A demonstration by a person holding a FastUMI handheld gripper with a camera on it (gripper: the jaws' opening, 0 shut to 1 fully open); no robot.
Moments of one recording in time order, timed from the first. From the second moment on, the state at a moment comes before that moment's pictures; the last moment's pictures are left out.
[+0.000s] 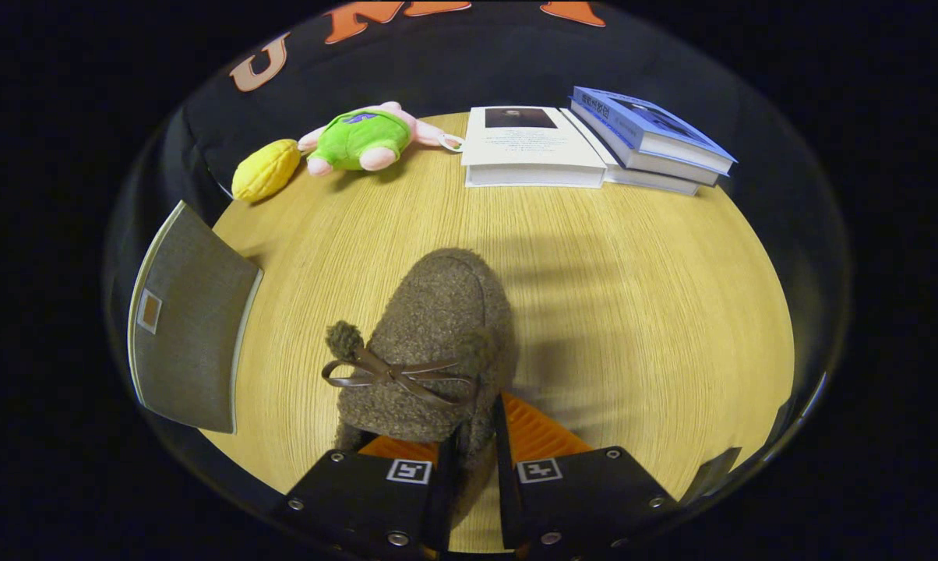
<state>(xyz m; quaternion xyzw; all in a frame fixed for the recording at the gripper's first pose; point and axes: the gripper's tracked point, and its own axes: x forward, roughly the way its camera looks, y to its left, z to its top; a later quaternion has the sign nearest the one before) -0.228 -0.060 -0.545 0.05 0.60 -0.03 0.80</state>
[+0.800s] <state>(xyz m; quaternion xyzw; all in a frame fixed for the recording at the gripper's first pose) -0.179 0.070 -0.416 0.14 0.58 -0.01 0.81</state>
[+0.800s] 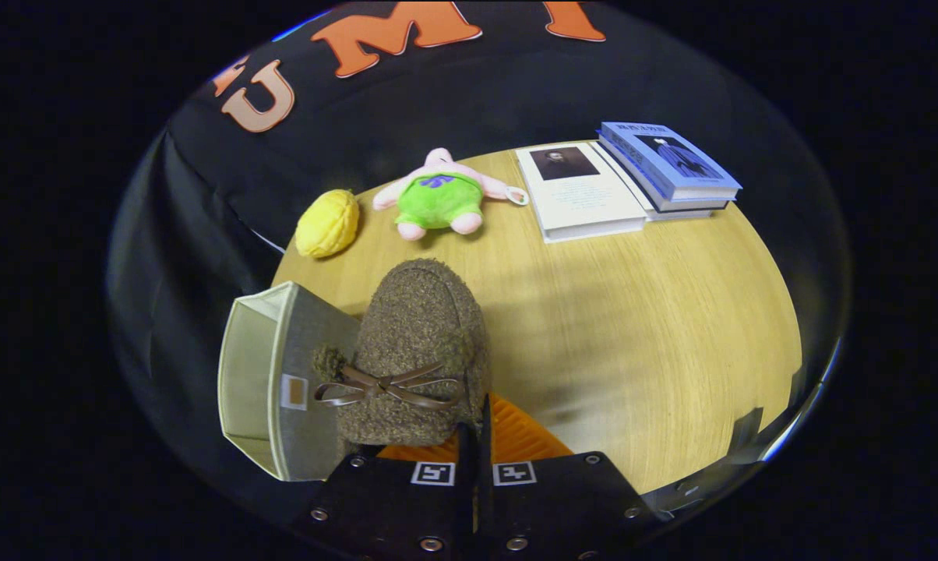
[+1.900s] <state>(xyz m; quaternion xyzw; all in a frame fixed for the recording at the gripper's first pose) -0.166 0.267 -0.419 0.08 0.60 0.01 0.80</state>
